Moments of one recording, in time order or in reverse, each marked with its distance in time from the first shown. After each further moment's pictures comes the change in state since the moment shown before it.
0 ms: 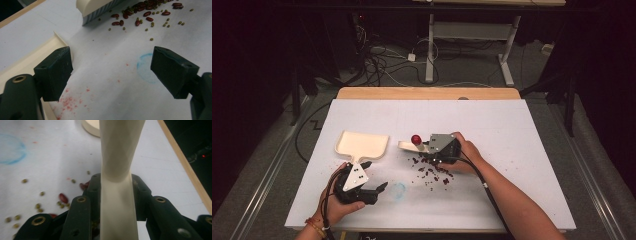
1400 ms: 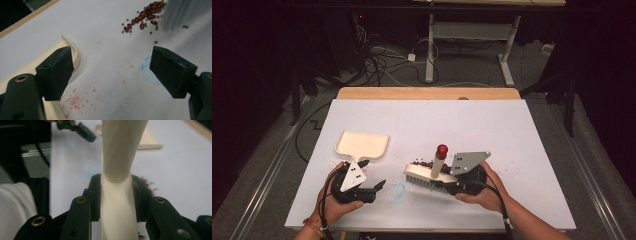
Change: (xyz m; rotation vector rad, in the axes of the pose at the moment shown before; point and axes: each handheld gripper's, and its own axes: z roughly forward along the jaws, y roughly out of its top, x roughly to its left) left arm 0.003 0.001 -0.010 -0.018 0.028 -0.014; right arm 0.065 0.017 -0.095 -0.069 0.192 0.316
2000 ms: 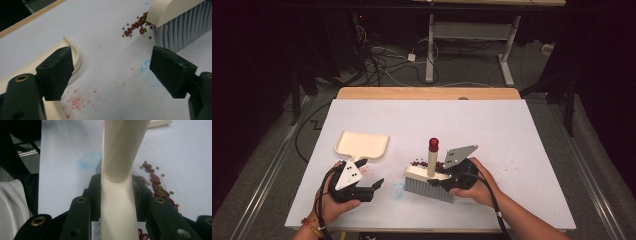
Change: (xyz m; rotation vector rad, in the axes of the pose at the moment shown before) left arm 0.005 -0.001 -0.003 -0.022 -0.024 -0.032; right arm -0.029 -0.014 0.028 0.085 0.033 0.097
